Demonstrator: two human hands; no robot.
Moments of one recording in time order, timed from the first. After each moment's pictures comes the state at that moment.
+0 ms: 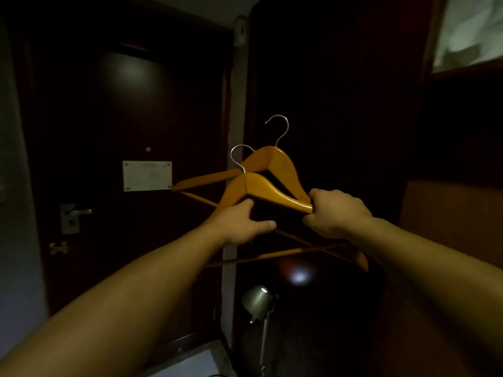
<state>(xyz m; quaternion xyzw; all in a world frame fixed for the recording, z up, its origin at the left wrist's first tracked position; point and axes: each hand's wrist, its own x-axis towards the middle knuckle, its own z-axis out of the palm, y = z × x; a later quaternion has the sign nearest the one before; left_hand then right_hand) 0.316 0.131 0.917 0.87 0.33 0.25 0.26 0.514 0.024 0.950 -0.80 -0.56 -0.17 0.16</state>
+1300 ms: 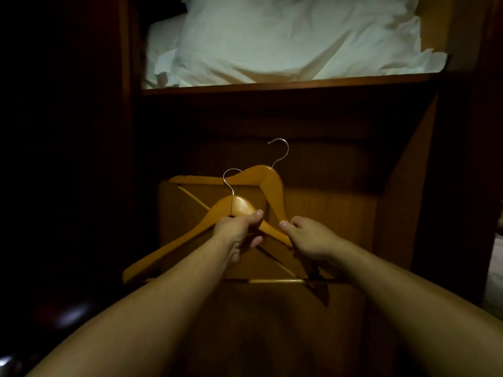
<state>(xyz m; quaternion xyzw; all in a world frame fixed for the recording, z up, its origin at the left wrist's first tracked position) 0.693 -0.238 0.943 0.57 0.14 0.16 0.79 0.760 -0.397 0.947 -0.91 -0.26 -0.02 0.33</state>
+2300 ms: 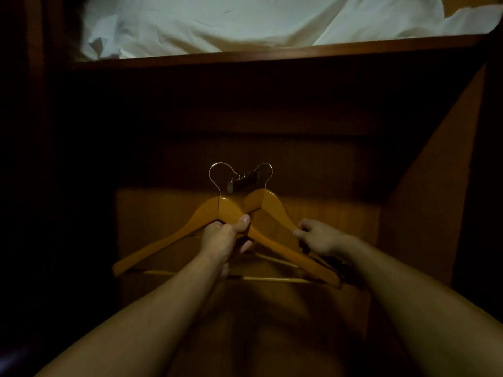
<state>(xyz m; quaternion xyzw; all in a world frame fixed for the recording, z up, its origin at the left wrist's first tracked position) 0.848 -0.217 0.925 0.55 0.06 0.21 0.81 0.947 -0.412 0.947 -0.92 -0.23 0.01 0.31</state>
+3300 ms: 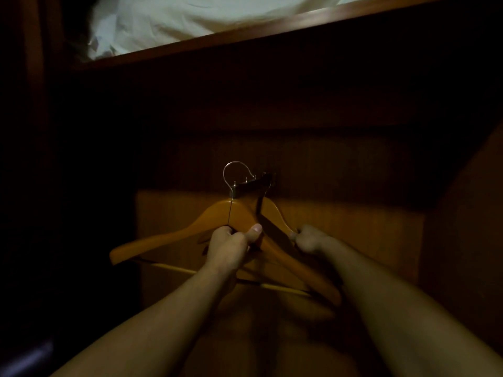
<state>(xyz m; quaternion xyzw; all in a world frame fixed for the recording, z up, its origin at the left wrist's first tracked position) 0.882 -0.220 0.922 0.65 0.09 0.28 0.70 1.062 -0.349 0.930 -0.92 -0.21 0.06 0.31</state>
